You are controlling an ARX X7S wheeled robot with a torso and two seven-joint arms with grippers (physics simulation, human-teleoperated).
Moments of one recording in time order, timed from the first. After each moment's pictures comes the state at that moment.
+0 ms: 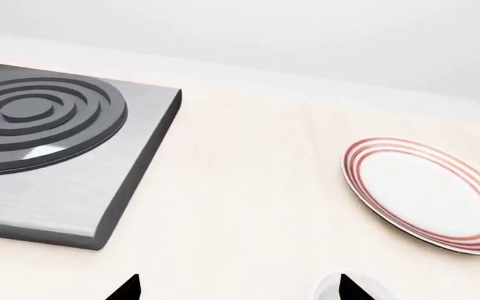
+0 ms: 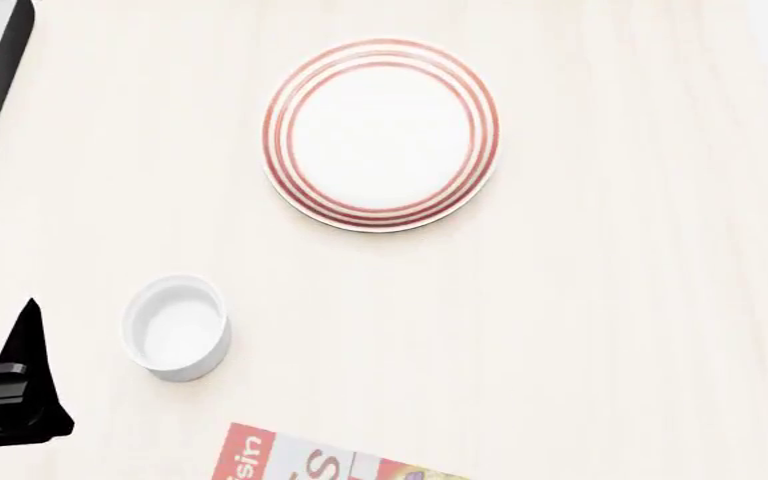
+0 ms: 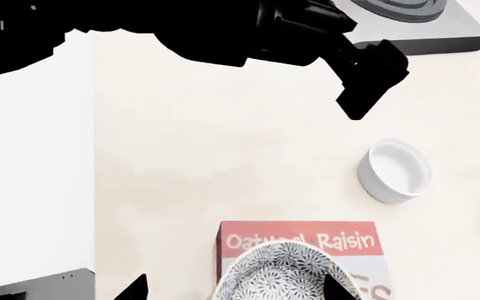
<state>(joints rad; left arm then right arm) -0.19 -0.42 -0.02 0.62 -0.69 -0.63 -0.42 2.30 0.20 -3.12 -1.04 0.95 -0.55 1.02</state>
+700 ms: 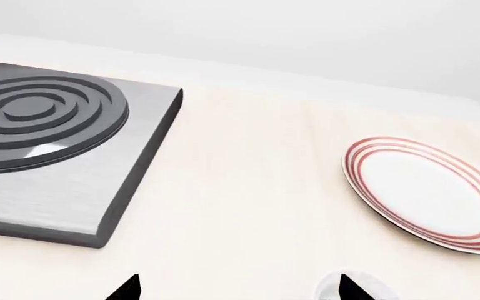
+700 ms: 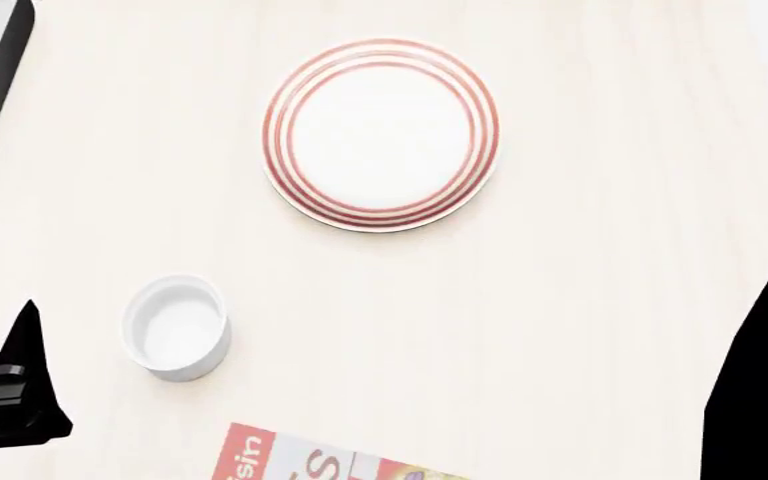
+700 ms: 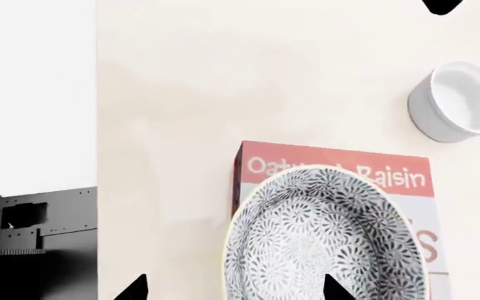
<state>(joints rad) -0.18 -0.43 -0.01 0.62 -0.70 -0.62 -0.43 2.24 0.16 -3.07 -0.97 1.16 -0.39 0.87</state>
